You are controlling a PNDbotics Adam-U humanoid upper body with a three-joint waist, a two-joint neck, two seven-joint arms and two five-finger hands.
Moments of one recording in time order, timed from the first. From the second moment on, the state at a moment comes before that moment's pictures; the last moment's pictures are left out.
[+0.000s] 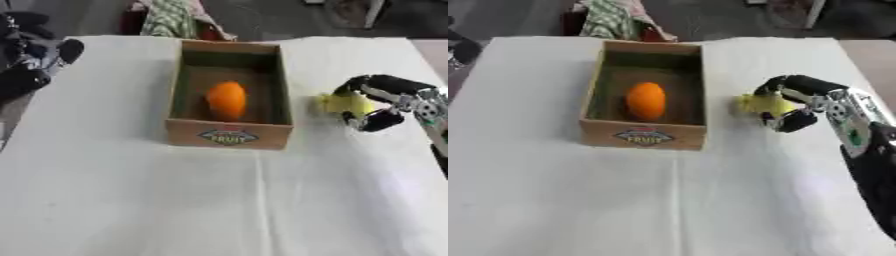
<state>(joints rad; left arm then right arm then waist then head) -0.46 0.47 0.08 -1.77 -0.08 0.20 0.00 -0.84 -0.47 0.08 -0.96 0.98 -0.40 0.39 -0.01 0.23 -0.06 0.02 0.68</state>
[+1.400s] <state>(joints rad) -0.46 0.47 0.08 -1.77 -0.08 0.20 0.00 -0.88 -0.45 0.06 -0.99 0.95 -0.37 0.00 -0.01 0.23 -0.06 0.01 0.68</state>
